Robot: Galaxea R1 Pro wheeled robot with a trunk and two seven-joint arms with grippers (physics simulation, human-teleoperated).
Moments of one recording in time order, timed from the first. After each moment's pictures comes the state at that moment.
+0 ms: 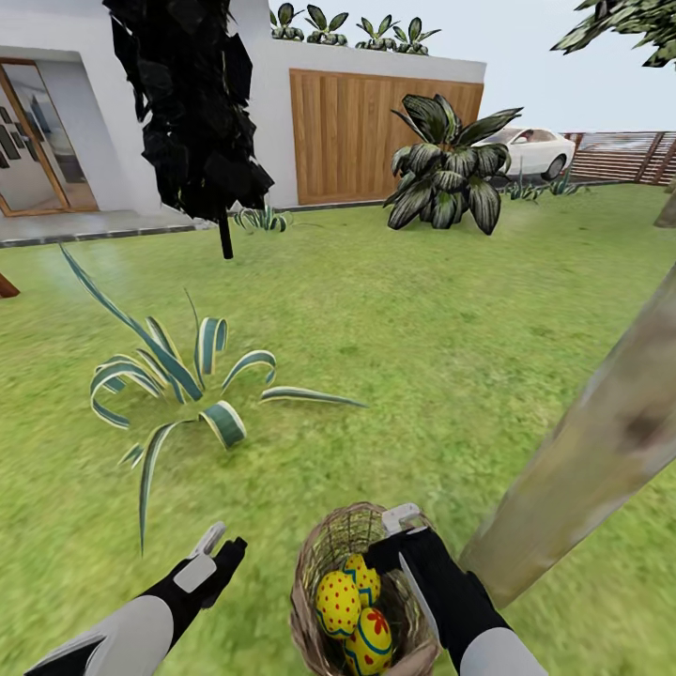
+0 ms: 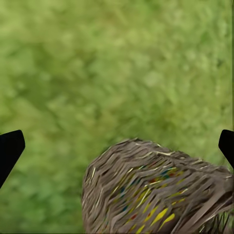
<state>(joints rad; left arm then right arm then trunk) -0.72 -0.01 0.36 -0.13 0.65 0.10 0.14 -0.52 0.16 0.14 -0.77 0.21 0.64 0.10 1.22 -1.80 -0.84</state>
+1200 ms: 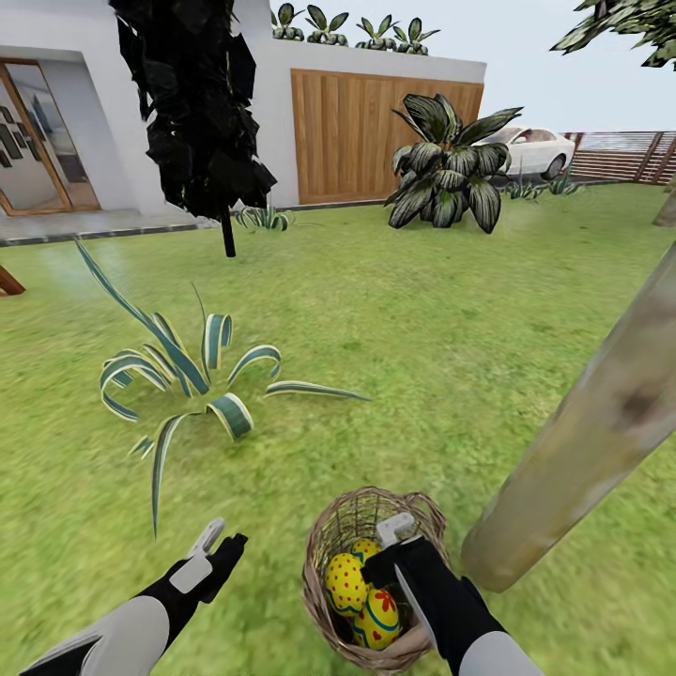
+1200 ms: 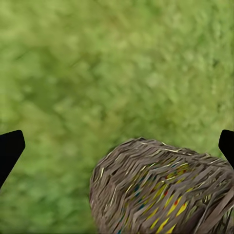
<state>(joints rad) -0.72 0.00 0.36 -0.12 0.64 0.10 0.06 -0.52 0.16 0.20 -0.71 0.21 0.63 0.11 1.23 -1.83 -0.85</state>
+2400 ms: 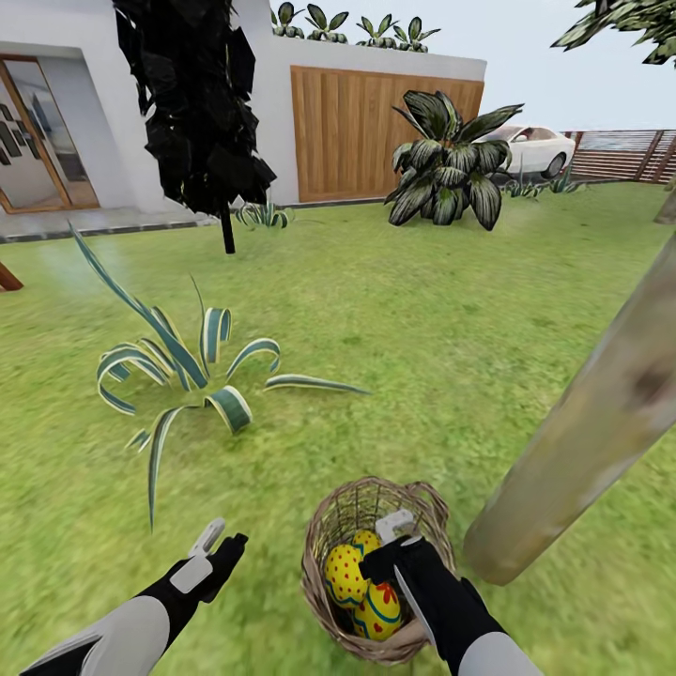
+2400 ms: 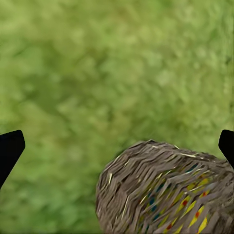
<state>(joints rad) -0.72 0.00 0.36 -0.12 0.64 0.10 0.06 -0.52 0.16 0.19 -0.71 0.21 0.57 0.10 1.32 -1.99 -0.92</state>
